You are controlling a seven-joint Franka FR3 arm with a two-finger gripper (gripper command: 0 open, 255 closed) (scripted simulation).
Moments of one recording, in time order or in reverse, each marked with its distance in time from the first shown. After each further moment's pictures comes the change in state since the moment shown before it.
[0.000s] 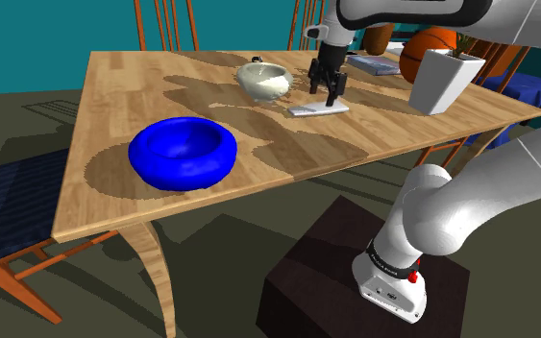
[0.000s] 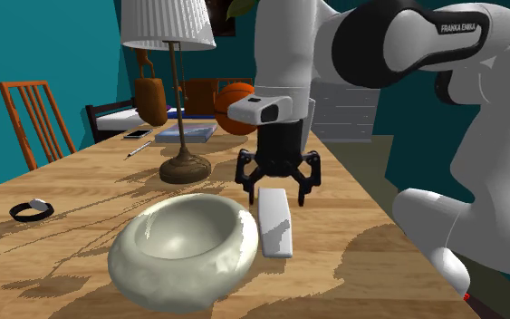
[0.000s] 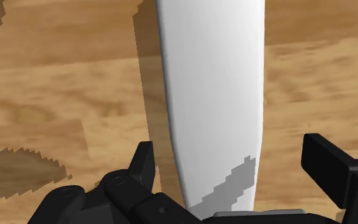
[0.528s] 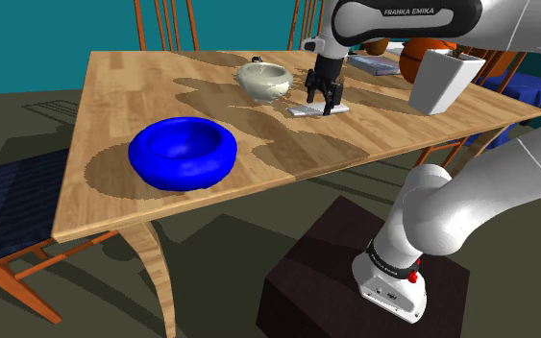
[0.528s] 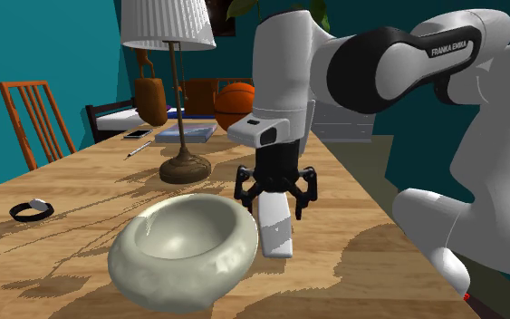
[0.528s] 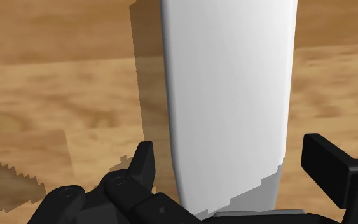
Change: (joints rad) arm 0.002 0.003 -0.019 -0.076 -0.012 0.080 -0.025
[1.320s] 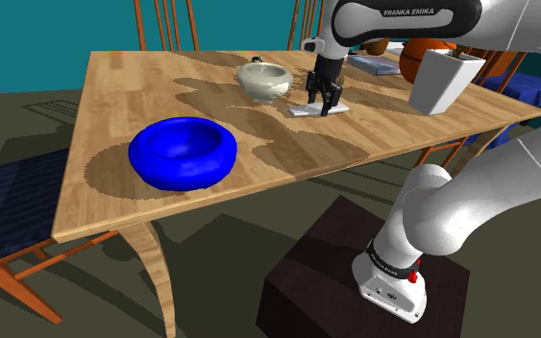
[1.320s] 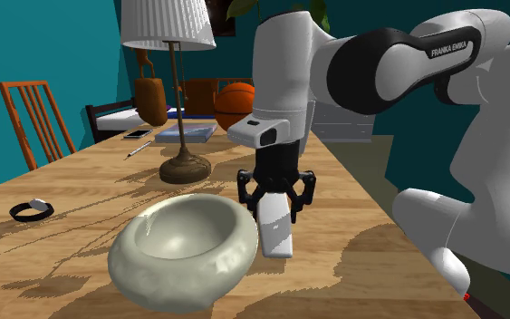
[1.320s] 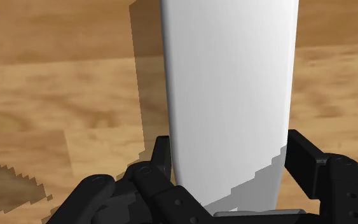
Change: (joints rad) arm 0.000 0.000 0.000 -0.002 0.000 0.003 0.000
